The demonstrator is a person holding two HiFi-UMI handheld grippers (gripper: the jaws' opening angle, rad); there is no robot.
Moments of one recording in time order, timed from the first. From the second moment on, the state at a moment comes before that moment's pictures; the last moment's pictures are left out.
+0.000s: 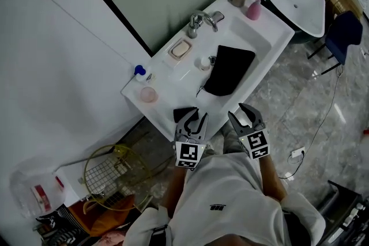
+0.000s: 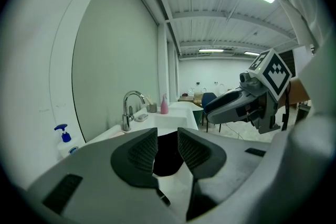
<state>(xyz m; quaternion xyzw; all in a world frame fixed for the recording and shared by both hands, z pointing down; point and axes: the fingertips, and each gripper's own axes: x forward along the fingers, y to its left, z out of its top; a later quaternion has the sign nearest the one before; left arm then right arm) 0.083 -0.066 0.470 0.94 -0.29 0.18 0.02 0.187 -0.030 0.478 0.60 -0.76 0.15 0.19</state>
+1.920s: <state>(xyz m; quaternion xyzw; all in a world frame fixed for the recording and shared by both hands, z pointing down) -0.021 -0.061 0.611 0.72 -0.54 0.38 0.22 0.063 -0.091 0.587 0.05 -0.94 0.17 0.29</state>
